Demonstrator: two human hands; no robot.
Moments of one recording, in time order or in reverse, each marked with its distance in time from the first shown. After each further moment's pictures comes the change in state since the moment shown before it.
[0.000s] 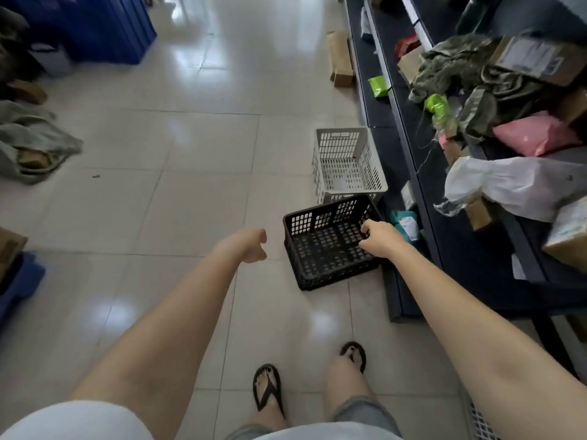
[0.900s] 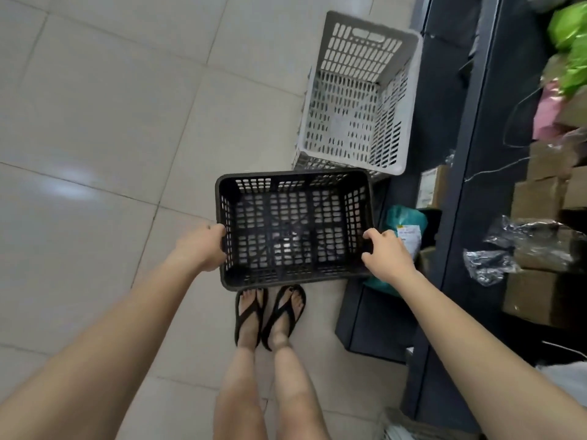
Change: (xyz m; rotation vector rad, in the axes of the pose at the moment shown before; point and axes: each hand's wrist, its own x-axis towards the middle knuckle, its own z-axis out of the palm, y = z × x) left_hand 0.404 0.096 0.100 -0.026 -0.199 -0.216; right_hand 0.392 0.166 0.044 -0.225 -0.251 0.011
